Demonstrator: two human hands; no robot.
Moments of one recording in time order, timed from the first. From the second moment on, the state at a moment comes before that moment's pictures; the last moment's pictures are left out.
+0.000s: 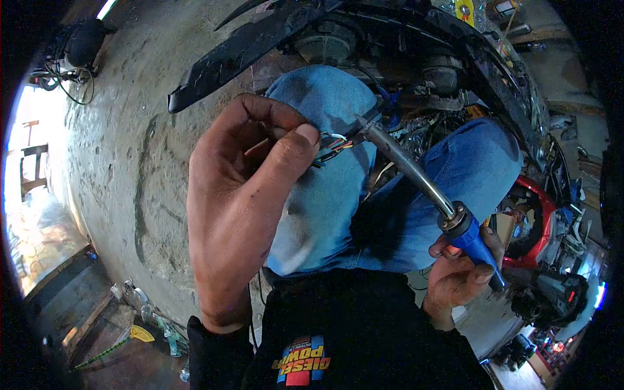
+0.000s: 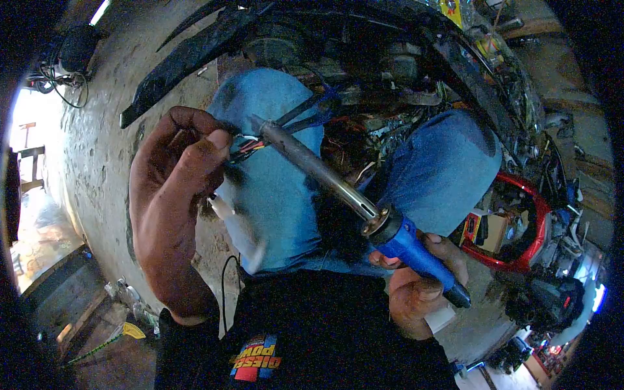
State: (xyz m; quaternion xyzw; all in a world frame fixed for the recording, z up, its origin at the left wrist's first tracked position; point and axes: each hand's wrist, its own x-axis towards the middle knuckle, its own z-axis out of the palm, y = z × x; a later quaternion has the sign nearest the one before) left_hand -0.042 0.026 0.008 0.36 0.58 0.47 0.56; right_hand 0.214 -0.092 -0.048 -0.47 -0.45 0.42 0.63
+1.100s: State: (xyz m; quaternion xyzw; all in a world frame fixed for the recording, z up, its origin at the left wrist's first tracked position) left_hand -0.031 -0.021 -0.013 0.71 0.58 0.30 0.26; right_hand 0.256 -0.175 -0.083 -0.26 -0.06 0.75 0.60
